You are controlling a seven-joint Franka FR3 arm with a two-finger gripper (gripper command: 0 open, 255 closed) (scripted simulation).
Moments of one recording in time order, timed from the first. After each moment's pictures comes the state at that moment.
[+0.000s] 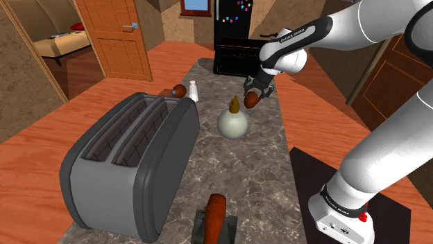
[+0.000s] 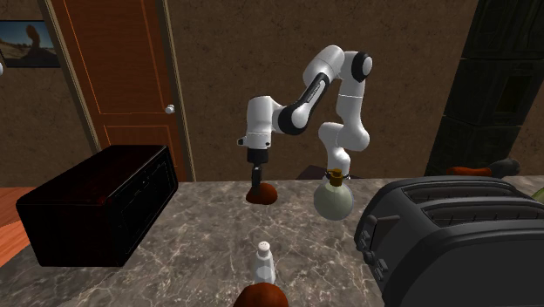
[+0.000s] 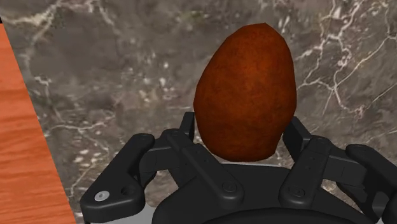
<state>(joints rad) -0.25 -0.13 -0.12 -2.37 0.34 2.45 0.41</state>
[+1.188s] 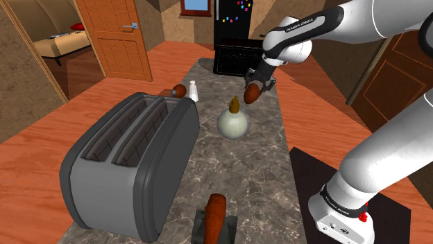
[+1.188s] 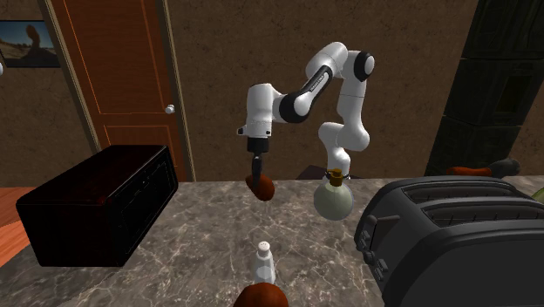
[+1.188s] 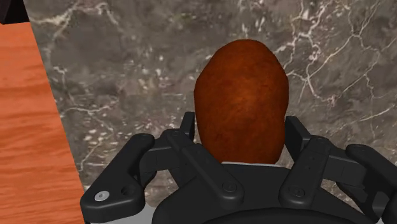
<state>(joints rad) -0.25 -0.19 -0.11 -2.32 0.30 2.35 0.46</state>
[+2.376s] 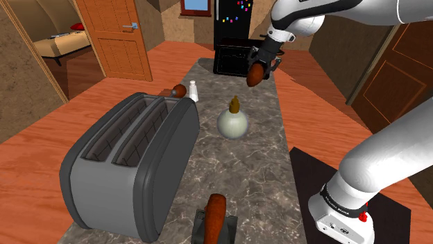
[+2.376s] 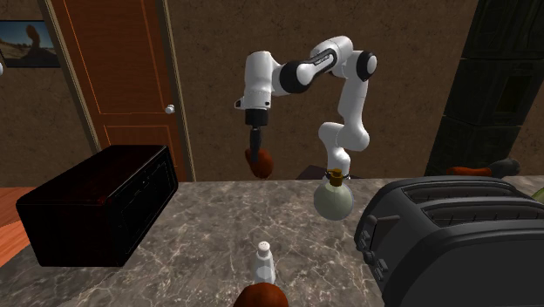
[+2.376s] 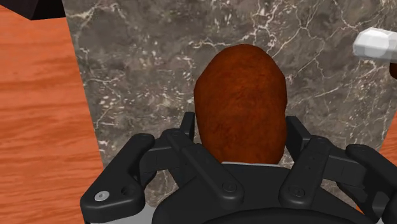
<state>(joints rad) -0.27 -0.25 -0.11 -2.14 0.24 2.11 0.54</state>
